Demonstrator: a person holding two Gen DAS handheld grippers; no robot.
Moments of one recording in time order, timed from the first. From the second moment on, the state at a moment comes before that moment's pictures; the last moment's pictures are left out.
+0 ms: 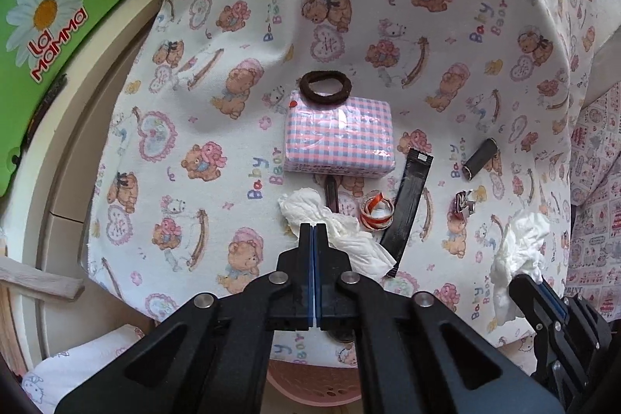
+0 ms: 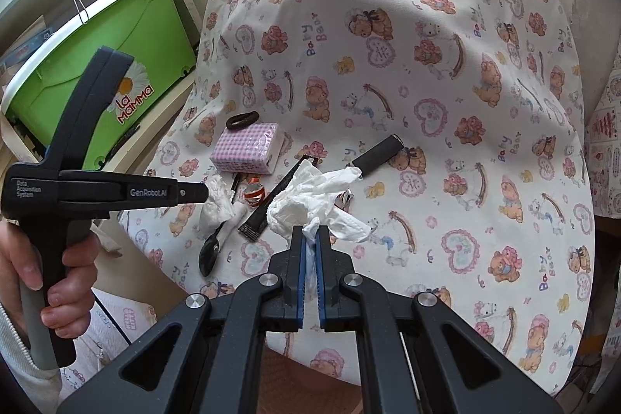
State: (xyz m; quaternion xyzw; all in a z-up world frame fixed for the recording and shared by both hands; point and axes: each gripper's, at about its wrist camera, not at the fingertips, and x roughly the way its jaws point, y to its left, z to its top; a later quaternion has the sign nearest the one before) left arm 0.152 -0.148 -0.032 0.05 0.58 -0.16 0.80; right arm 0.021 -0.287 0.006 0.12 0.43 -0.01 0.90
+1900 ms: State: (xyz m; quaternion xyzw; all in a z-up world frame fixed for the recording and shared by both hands) left arm 0.020 -0.082 -0.043 0.06 0.57 -0.24 0.79; right arm -0.070 -0.193 -0.003 0.06 0.48 0.04 0.88
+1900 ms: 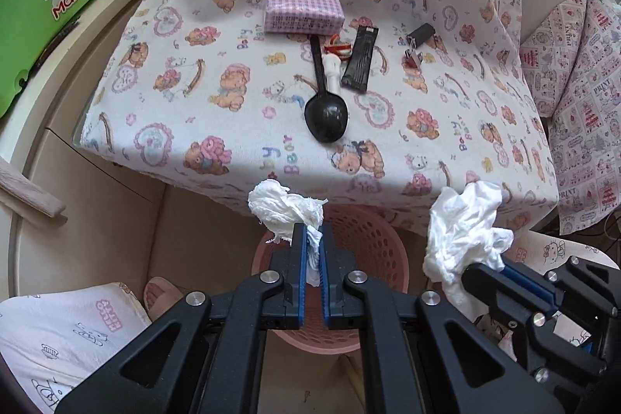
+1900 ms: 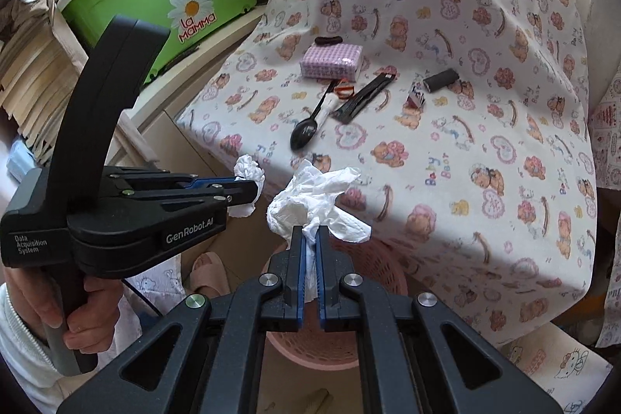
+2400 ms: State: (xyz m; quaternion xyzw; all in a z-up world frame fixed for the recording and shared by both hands) left arm 0.022 -0.088 -0.138 0.11 0.64 -0.23 0.72; right arm -0.068 -0.192 -0.116 0.10 0.56 -0.01 0.82
